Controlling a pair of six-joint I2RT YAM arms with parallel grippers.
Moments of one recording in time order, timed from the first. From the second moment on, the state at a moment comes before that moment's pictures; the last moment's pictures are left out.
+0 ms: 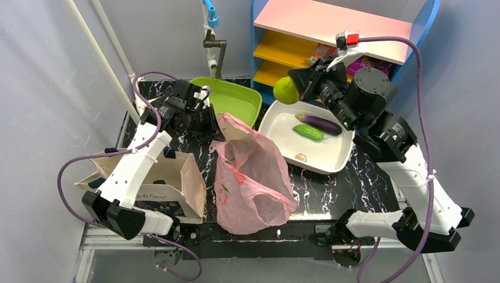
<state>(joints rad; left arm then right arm) -0.45 1.36 1.55 -1.15 0.30 -0.60 0.83 1.20 1.77 -0.50 0.31 0.30</state>
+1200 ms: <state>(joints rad) -0.45 1.30 1.51 -1.14 0.30 -0.60 1.10 1.18 1.40 -0.49 -0.14 0.49</state>
